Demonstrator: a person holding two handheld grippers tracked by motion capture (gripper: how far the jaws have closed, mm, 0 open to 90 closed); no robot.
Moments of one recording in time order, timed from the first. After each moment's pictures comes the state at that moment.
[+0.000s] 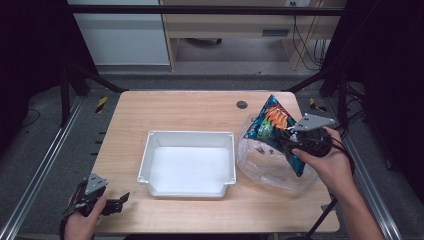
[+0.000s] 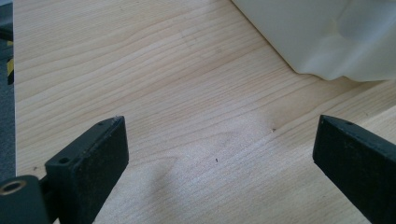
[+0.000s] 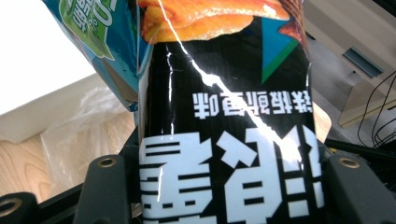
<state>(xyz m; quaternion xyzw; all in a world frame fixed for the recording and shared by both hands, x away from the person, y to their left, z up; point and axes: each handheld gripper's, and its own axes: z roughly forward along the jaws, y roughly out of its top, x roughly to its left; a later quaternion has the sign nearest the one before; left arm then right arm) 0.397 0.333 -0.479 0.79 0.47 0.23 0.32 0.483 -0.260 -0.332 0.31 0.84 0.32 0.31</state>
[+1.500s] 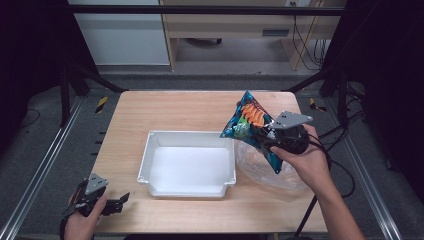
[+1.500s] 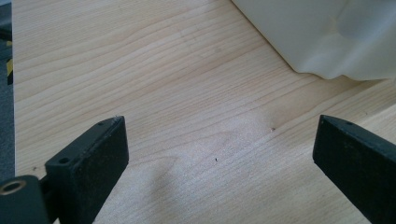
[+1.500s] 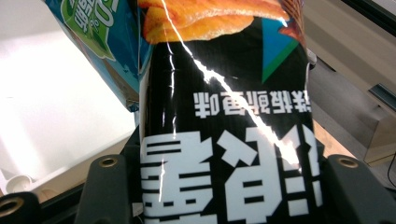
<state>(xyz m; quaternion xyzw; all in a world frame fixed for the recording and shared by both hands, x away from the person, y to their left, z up) 0.397 0.333 -0.479 0.79 0.47 0.23 0.32 0.488 -0.206 -0.327 0.27 0.84 0.37 0.30</state>
